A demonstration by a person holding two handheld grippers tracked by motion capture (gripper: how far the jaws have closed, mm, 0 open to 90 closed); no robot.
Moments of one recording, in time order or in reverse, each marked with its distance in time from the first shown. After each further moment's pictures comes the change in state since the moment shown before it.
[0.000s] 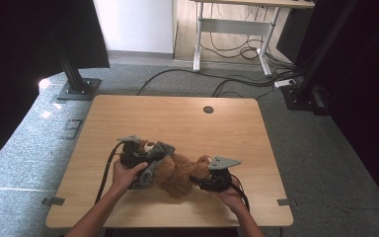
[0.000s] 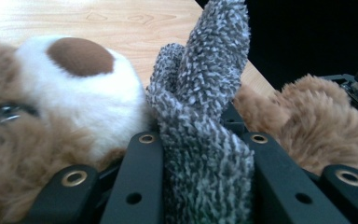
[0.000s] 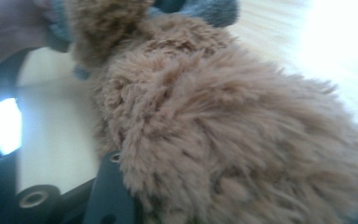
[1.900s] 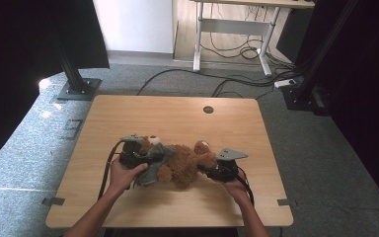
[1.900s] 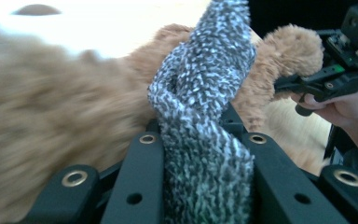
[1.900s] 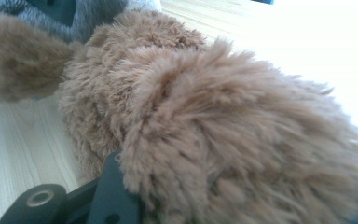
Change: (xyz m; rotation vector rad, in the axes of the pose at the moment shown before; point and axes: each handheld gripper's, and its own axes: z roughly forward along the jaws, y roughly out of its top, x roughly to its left) left arm -0.019 0.010 -0.016 0.071 0.085 0.058; right arm -0.037 0.000 -0.004 -0.030 -0.127 0.005
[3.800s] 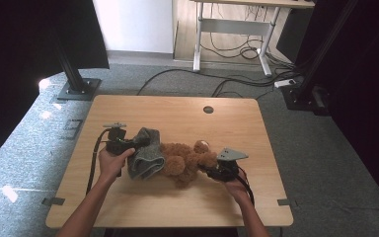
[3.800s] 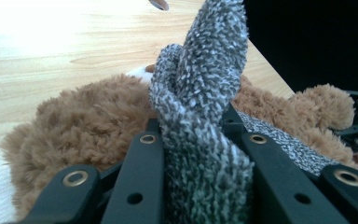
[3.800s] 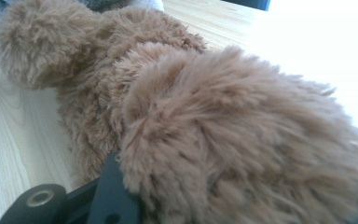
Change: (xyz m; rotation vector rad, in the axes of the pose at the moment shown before) left arm 0.042 0.018 -0.024 -0.098 0.076 -0.099; right arm -0.002 -0.001 0.000 -0.018 -0.019 -0.025
